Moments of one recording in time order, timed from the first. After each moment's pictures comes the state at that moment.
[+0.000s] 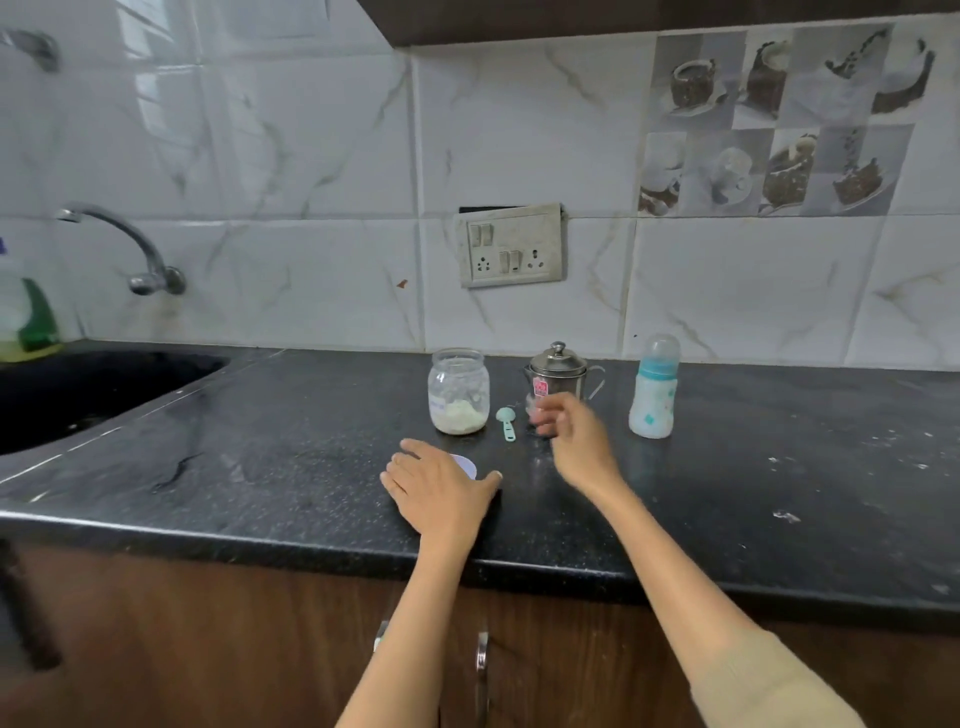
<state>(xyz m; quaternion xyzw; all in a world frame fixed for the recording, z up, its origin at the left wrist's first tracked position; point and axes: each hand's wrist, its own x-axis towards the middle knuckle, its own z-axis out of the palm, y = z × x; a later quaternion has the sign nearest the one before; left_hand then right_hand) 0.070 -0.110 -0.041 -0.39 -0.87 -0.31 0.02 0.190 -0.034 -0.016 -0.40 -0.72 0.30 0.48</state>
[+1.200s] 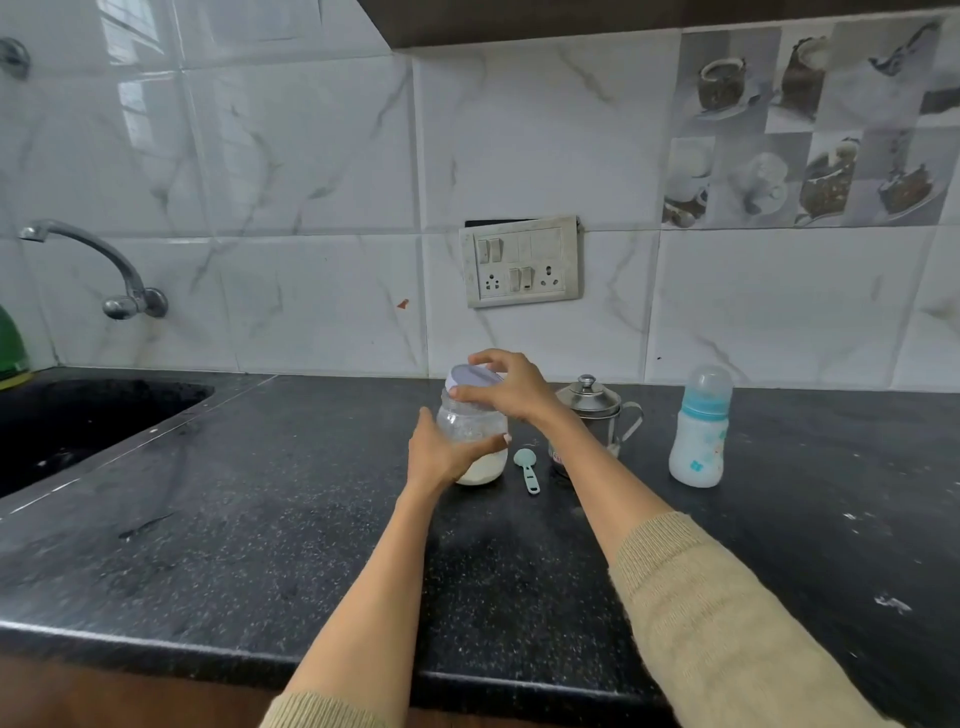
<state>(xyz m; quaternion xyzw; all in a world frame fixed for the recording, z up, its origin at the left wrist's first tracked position) -0.018 0.003 -0.011 -0.44 -0.68 -0.55 -0.21 0.085 0.065 0.056 -0.37 -0.80 0.31 0.36</state>
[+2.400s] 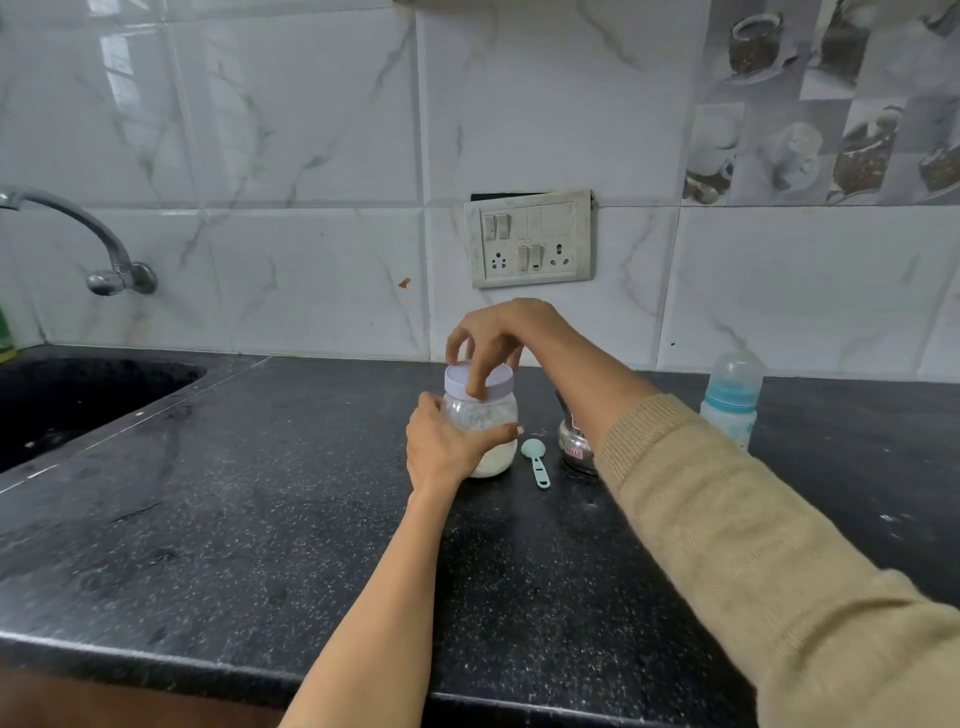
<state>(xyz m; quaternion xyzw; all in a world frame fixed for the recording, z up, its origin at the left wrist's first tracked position) -0.012 0.007 -0.013 -0.43 -0.71 -0.55 -0.12 0.047 0.066 0.130 -0.42 -0.90 0.04 -0.08</state>
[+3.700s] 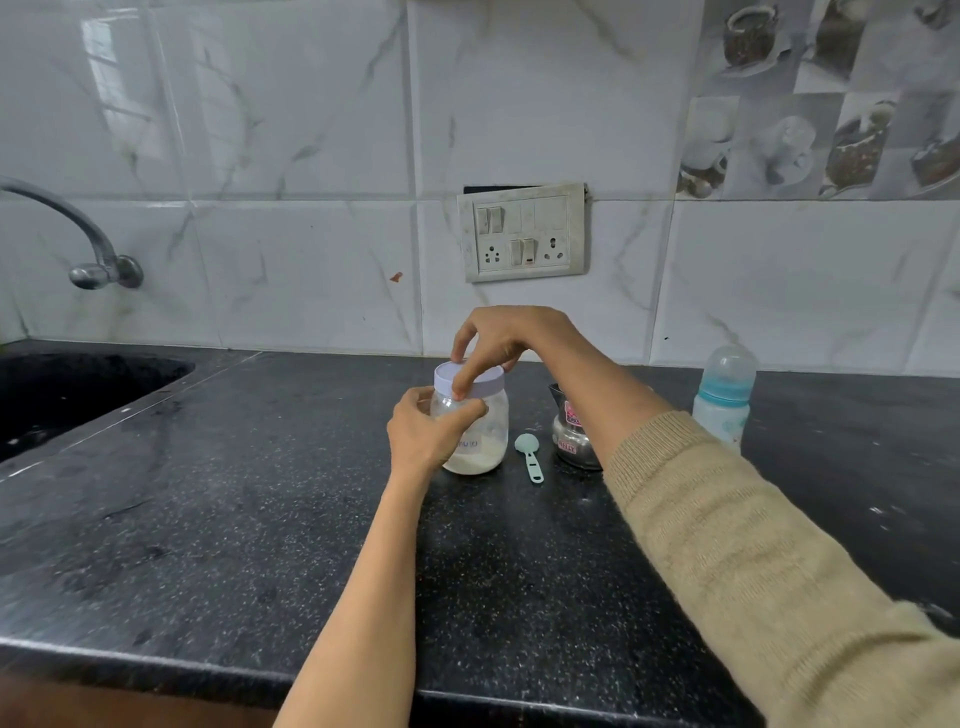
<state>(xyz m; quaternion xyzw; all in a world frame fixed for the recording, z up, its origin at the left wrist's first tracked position) -0.022 0.000 -0.004 -0.39 -0.66 -0.61 -0.19 0.062 0.078 0.115 -0.40 -0.91 0.10 0.04</state>
